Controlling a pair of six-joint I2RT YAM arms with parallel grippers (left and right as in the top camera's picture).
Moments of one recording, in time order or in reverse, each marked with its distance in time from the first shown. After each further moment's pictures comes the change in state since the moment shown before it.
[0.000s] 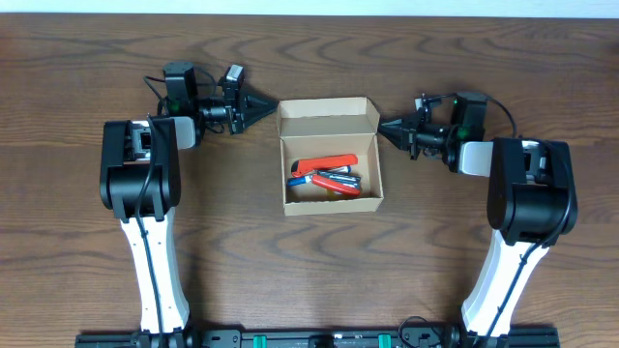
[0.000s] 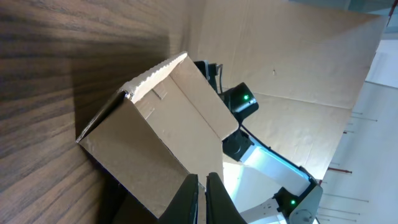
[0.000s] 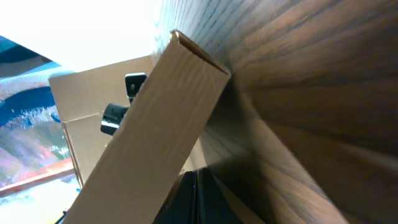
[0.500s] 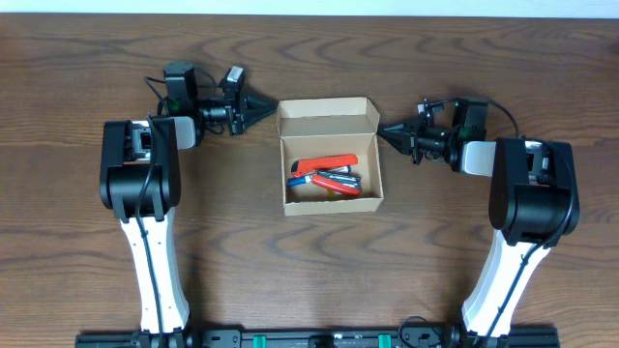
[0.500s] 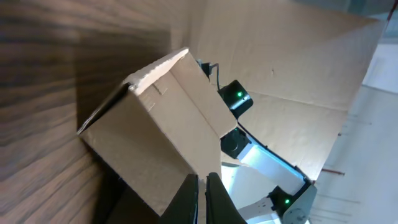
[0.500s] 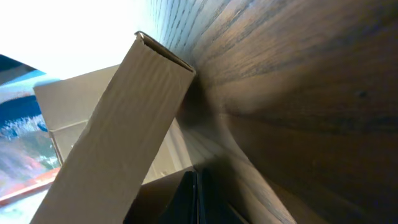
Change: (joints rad) left arm 0.000 0.000 0.000 -0.039 0.009 -0.006; right arm -0.006 0.000 0.002 -0.118 0.032 -0.086
